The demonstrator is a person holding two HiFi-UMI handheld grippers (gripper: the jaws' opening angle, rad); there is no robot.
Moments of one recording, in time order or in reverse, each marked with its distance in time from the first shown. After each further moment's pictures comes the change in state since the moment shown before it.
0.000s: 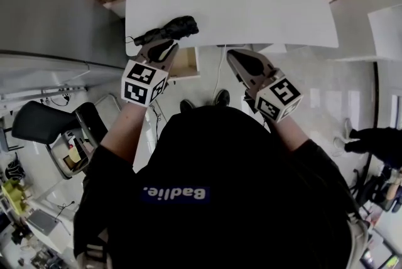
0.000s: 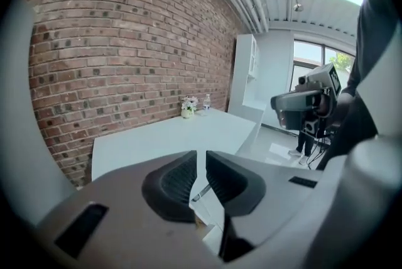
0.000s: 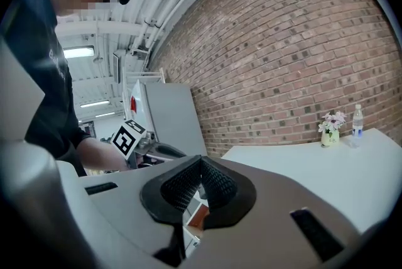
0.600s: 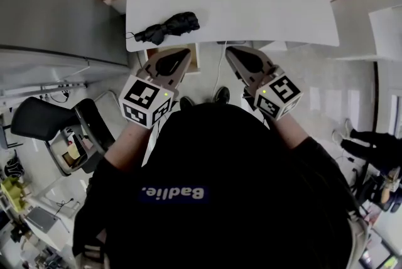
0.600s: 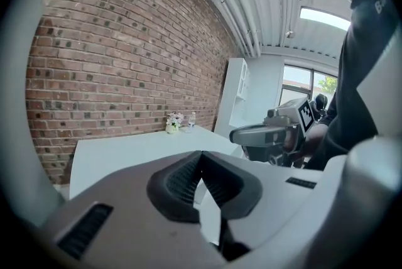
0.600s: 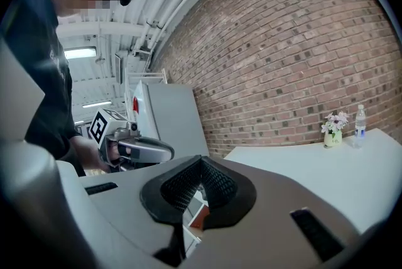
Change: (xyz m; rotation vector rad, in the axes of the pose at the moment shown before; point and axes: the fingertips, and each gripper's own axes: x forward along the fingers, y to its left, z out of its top) left arm -0.040 -0.067 0.043 -0.076 -0.169 -0.118; right arm 0.002 0.009 0.001 -0.006 -0.008 0.017
